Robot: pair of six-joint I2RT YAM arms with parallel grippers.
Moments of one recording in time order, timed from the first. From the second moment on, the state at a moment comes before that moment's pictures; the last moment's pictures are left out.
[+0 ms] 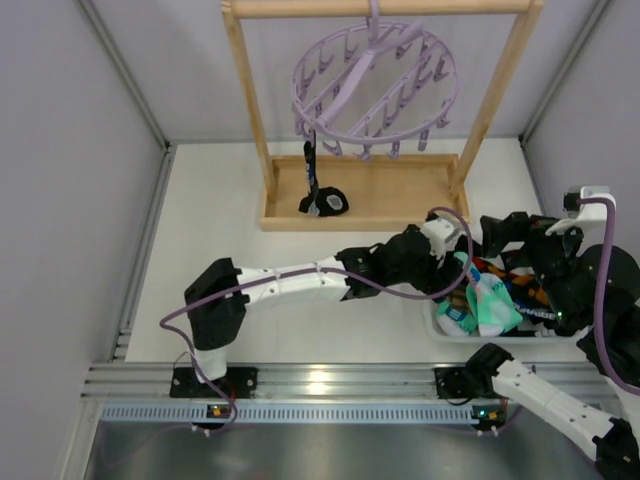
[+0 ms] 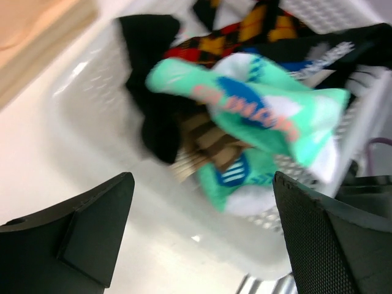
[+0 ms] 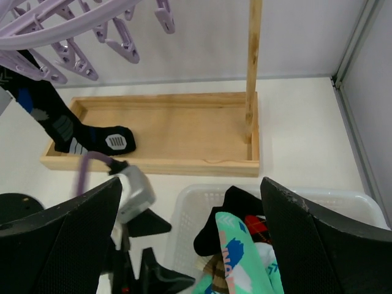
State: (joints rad) left arm -1.21 1.91 1.55 -0.09 -0.02 -0.35; right arm 0.66 0.57 1.29 -0.81 0.55 0.19
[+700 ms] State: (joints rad) left arm -0.79 1.34 0.71 0.23 -0.44 -0.16; right arm 0.66 0.62 1.18 -0.65 0.36 0.20
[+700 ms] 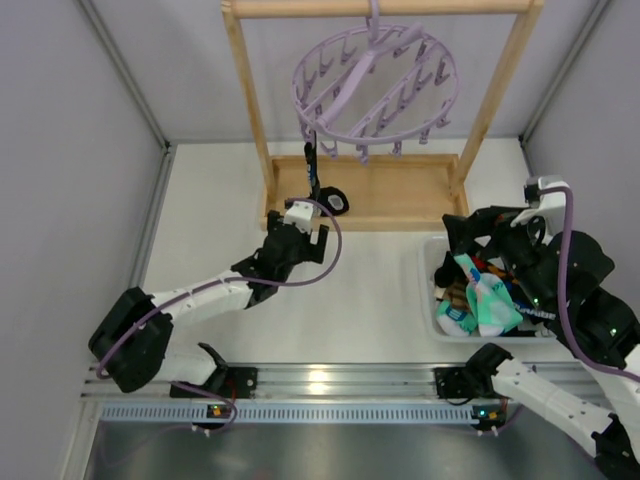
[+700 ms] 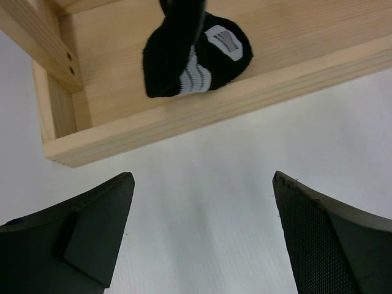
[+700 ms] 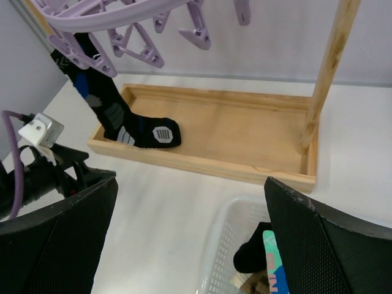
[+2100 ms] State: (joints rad) left arm -0.96 1.59 0.81 0.81 -0.51 0.11; right arm 0.66 0.84 1.29 -0.54 0.11 0.21
